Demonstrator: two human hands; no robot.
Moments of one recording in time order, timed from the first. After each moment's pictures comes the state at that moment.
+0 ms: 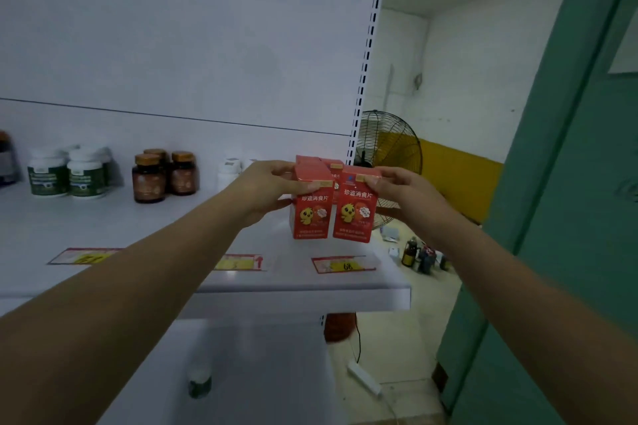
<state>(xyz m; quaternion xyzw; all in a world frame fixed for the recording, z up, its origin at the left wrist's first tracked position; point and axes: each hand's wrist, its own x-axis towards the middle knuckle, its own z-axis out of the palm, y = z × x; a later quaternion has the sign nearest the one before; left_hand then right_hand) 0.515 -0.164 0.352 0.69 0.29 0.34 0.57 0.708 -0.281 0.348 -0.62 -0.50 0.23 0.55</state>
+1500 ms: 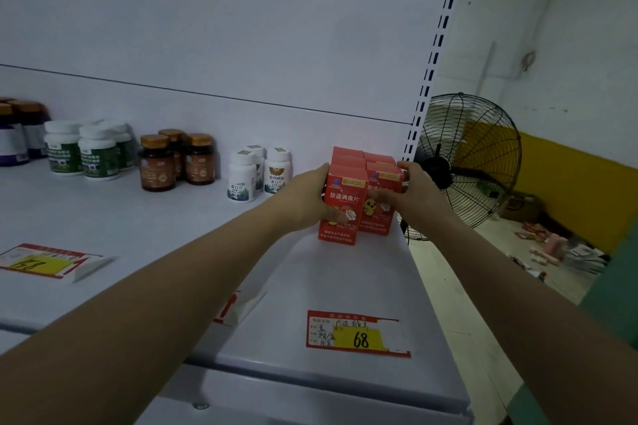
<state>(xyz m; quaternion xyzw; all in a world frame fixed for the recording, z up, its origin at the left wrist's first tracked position) 0.606 -0.078 0.315 0.83 0.38 0.27 0.31 0.795 -0.111 0.311 -0.63 -0.60 0.13 0.48</state>
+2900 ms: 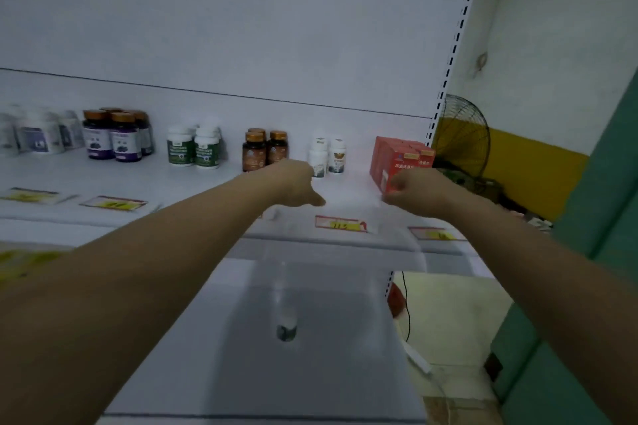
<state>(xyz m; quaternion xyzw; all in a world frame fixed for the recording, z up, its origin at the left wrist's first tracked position) 0.399 -0.158 0.346 0.88 0.47 0.06 0.05 0.592 -0.236 0.346 -0.79 -0.61 -0.04 0.07</state>
